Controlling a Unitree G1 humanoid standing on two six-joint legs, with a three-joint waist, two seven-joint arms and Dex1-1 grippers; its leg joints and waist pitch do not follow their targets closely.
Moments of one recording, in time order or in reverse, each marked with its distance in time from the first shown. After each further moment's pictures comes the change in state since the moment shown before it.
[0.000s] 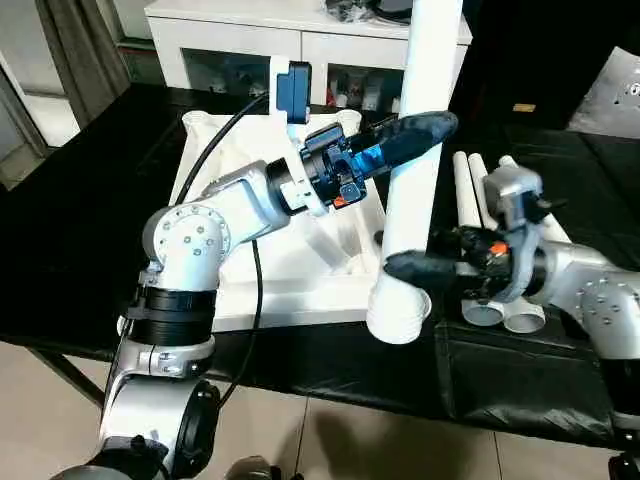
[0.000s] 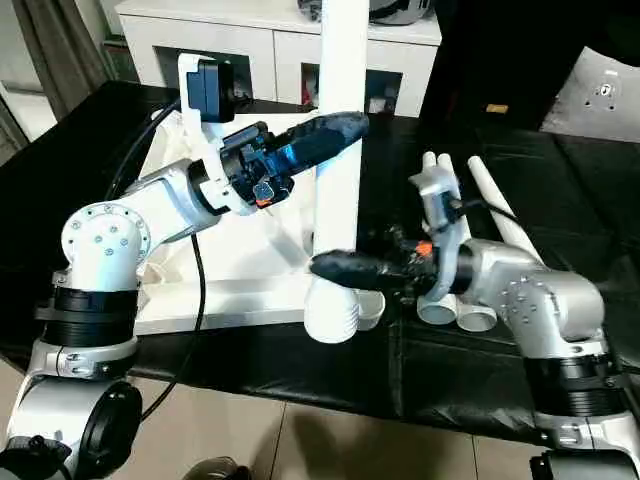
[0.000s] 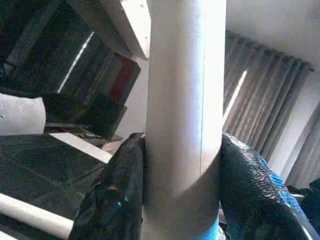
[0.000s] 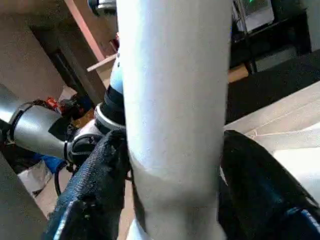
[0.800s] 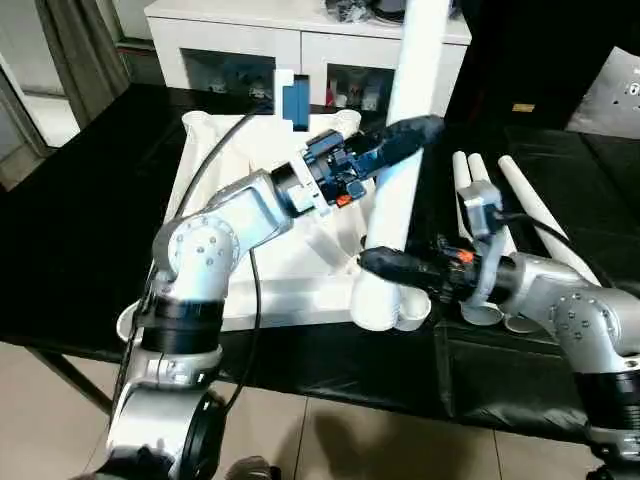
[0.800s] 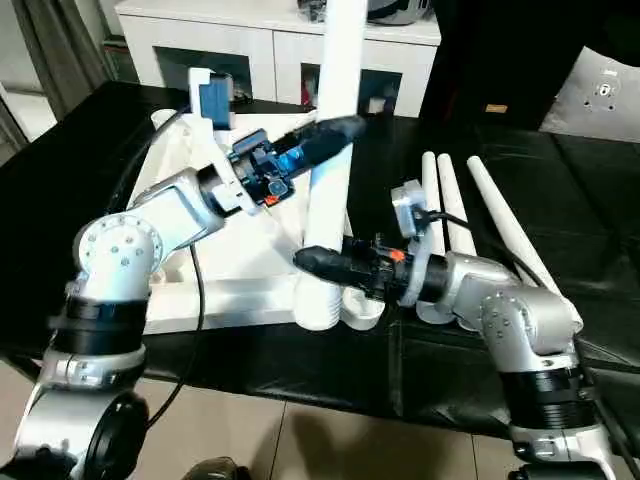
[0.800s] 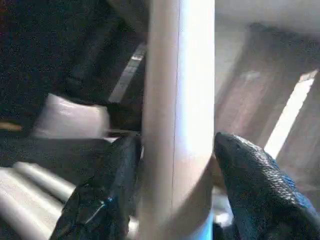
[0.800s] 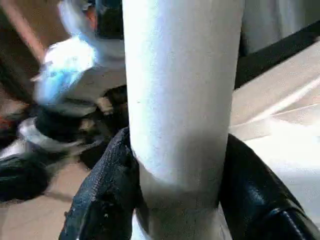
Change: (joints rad) left arm 0.092 -0.018 -0.043 -0.048 0.200 -0.192 0.147; right arm 0.045 0.141 -0.013 -0.007 -0.137 -0.116 -0.310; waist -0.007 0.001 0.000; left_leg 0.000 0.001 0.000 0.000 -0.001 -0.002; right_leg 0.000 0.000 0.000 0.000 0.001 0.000
